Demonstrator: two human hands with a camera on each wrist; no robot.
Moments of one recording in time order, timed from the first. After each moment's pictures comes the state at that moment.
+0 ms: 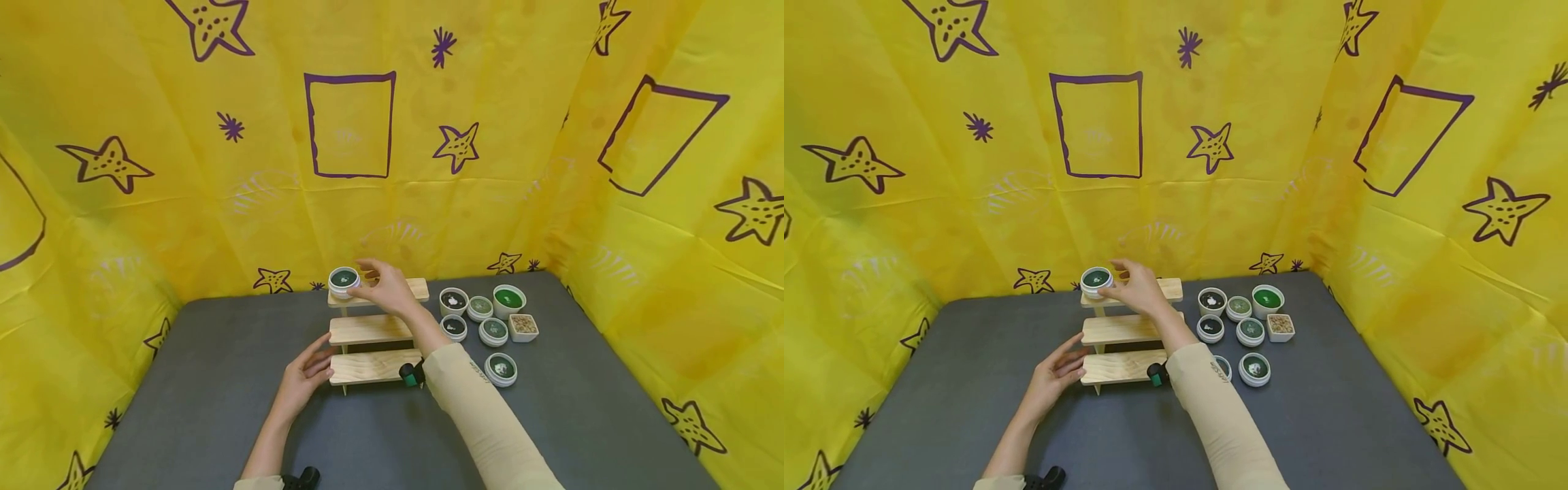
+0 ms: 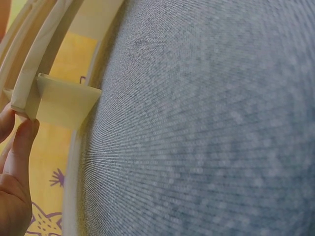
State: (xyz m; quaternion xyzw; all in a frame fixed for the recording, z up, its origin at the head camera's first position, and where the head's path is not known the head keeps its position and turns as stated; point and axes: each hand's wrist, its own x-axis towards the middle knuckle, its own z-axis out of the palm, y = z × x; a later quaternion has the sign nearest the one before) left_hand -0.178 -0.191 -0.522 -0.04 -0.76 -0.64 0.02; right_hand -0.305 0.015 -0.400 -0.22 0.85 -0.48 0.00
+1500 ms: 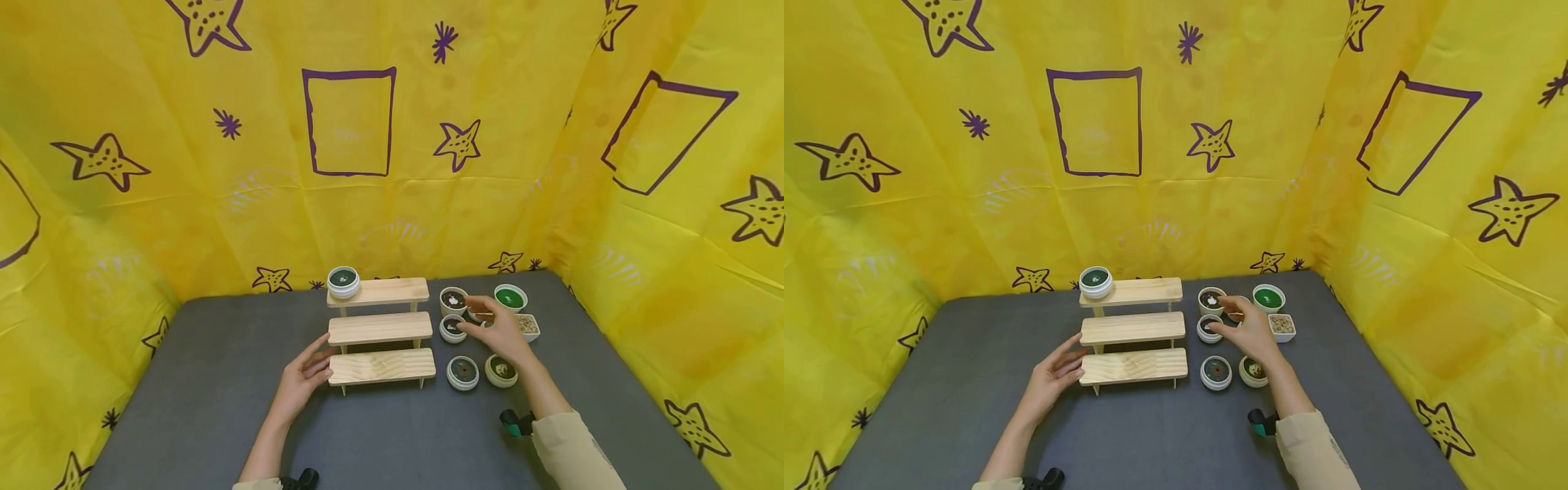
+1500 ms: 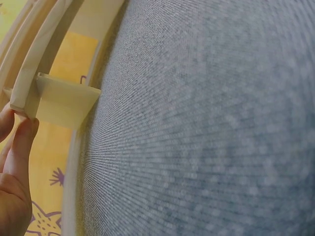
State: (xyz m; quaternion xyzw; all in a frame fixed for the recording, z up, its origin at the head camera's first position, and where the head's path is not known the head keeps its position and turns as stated) left_hand -0.179 -0.191 -0.525 -0.05 -0.76 -0.64 0.03; right_hand -0.252 0.205 -0.458 -0.15 0.86 -0.49 -0.07
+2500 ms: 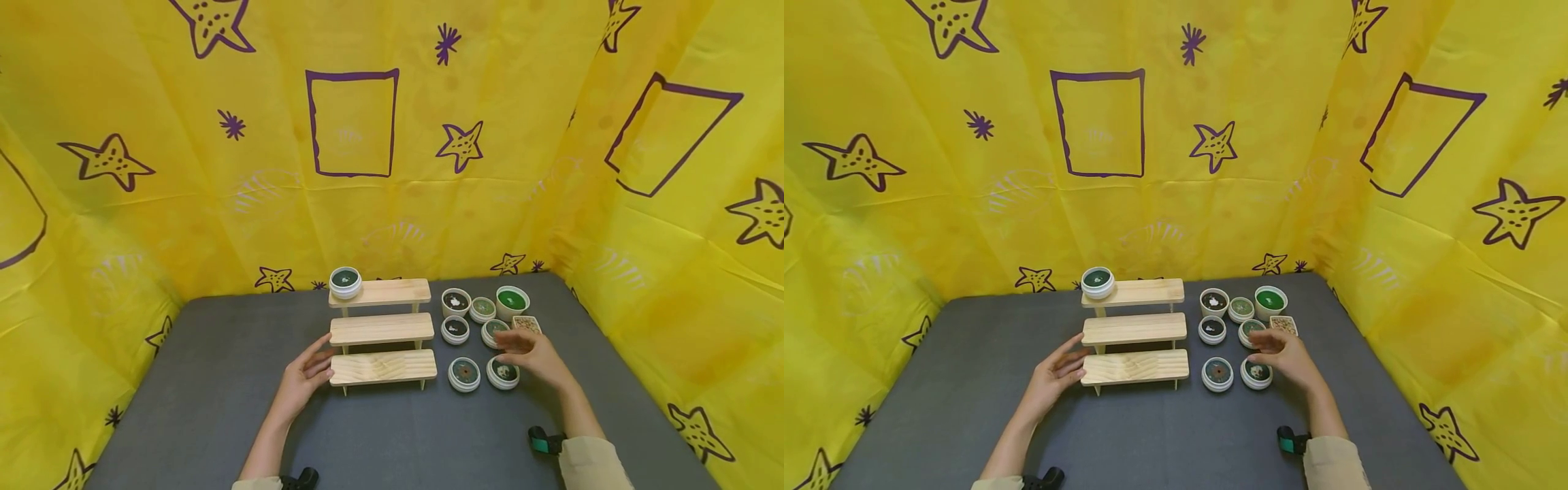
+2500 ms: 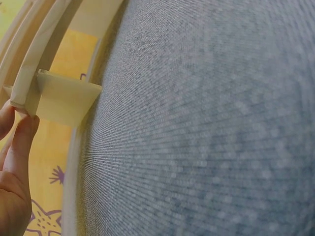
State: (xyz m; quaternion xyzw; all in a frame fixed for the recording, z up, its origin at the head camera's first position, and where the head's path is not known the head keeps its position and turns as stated) left_hand -0.180 -0.192 -0.523 -0.04 -0.77 -0.64 0.01; right_hand -0.240 0.285 -0.510 -0.16 0.84 -0.52 0.02
